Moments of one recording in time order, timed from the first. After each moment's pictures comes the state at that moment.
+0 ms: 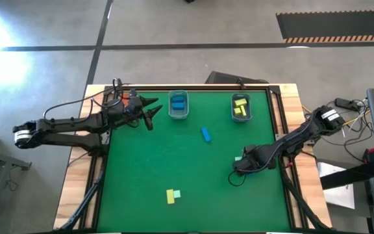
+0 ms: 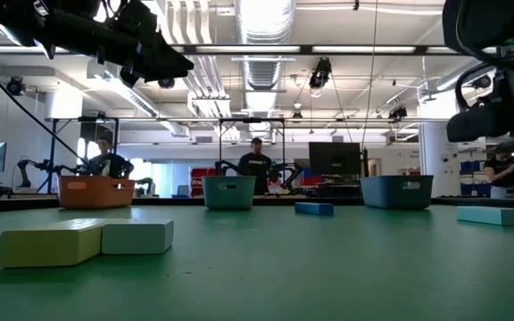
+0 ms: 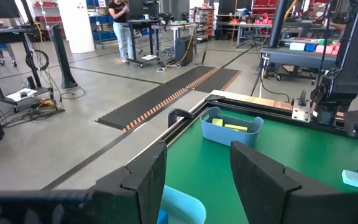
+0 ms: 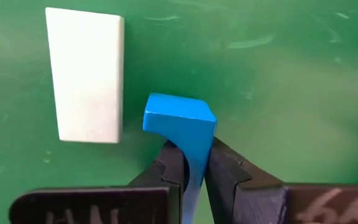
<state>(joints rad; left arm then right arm) 0.30 0.87 0.49 0.33 -0.22 -0.01 0.42 1.49 0.77 -0.90 -0.08 1.85</state>
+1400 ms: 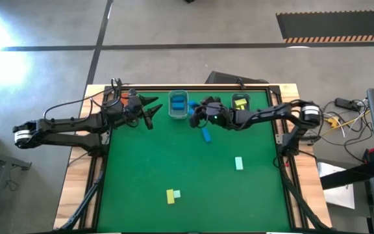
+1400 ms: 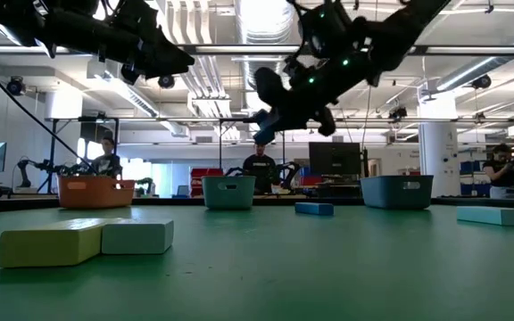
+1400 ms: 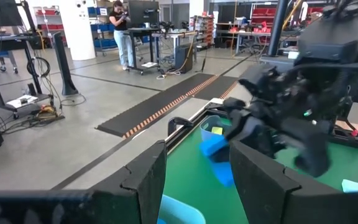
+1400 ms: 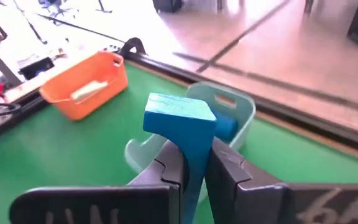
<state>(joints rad) 0.30 0.87 0.49 0.37 -0.22 -0.01 -0.21 1.73 0.97 0.37 0.44 0.41</state>
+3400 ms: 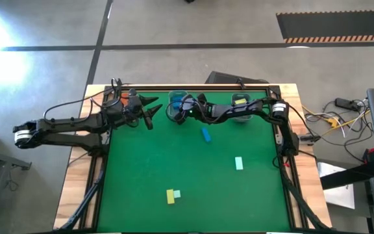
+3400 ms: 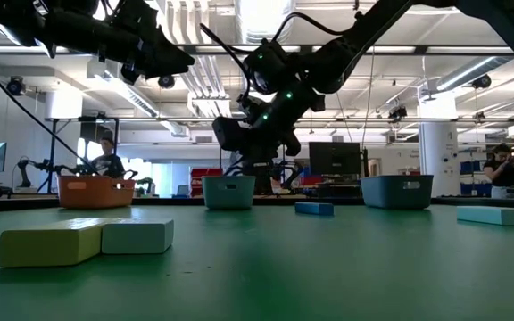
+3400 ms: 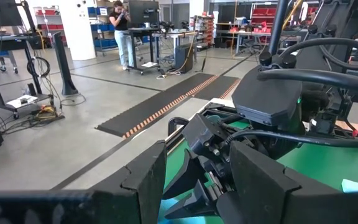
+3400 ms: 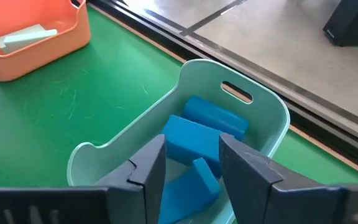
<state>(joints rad) 0.30 0.87 0.48 0.37 -0.22 -0.01 -0.26 2.08 1.36 0.13 0.45 0.29</state>
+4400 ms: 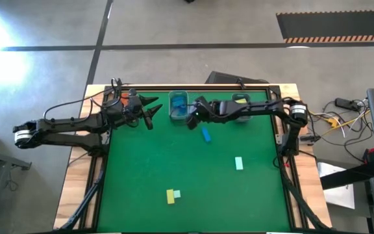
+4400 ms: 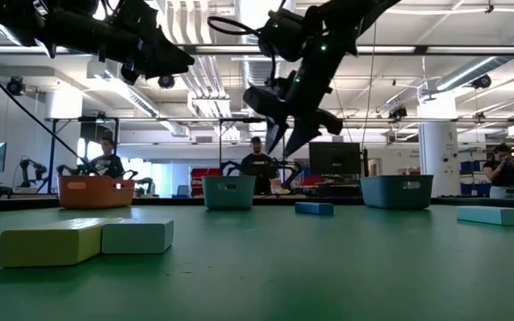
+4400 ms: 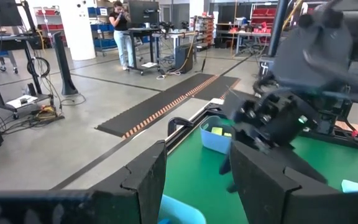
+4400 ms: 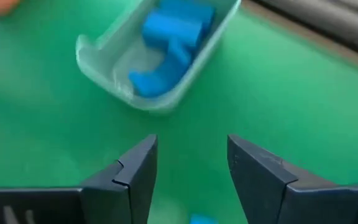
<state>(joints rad) 0.30 0.87 0.48 0.37 -0.22 -0.01 -0.21 1.86 1.37 -0.48 0.34 0.64</state>
